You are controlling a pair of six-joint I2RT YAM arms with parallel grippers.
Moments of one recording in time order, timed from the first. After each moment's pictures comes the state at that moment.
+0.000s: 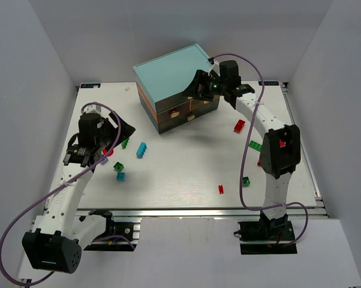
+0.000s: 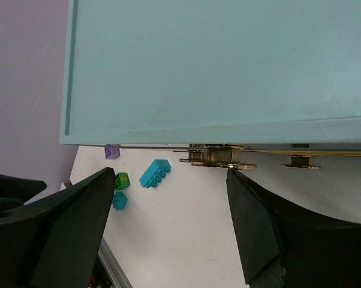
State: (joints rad) left arm -0.12 0.99 0.95 -0.51 0.11 -0.69; right arm 0.38 2.01 1.81 -0.27 -0.59 0.55
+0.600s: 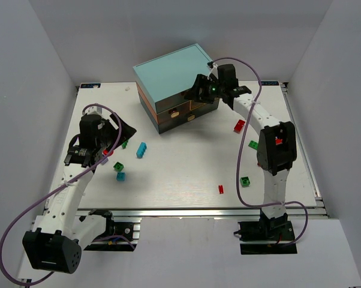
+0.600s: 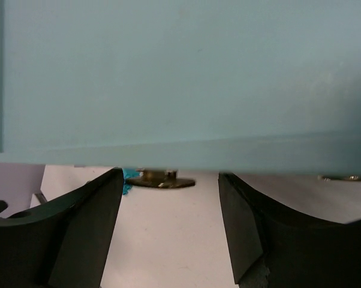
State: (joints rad) left arm -0.12 0.99 0.93 -0.49 0.13 -0.70; right arm 0.37 2.05 1.81 -0.28 -0.52 0.50
